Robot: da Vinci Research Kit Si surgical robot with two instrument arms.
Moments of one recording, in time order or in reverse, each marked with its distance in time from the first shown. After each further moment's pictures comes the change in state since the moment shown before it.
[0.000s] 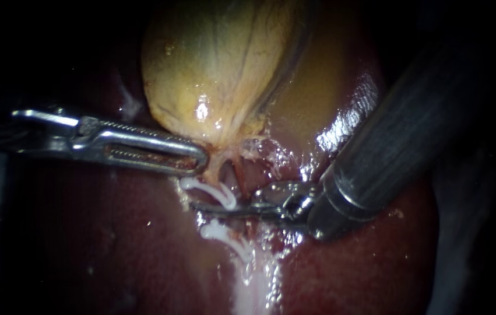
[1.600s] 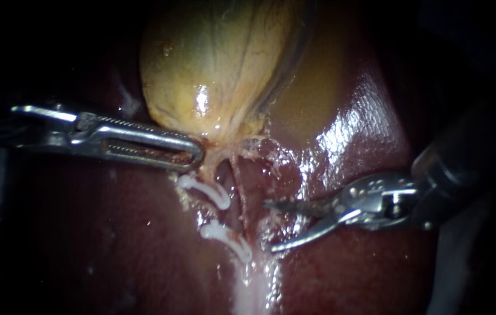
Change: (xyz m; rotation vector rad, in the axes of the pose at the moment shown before) right arm 0.002 -0.005 -0.014 -0.116 0.043 -0.493; left arm 0.000 -0.001 0.000 0.003 0.002 0.002
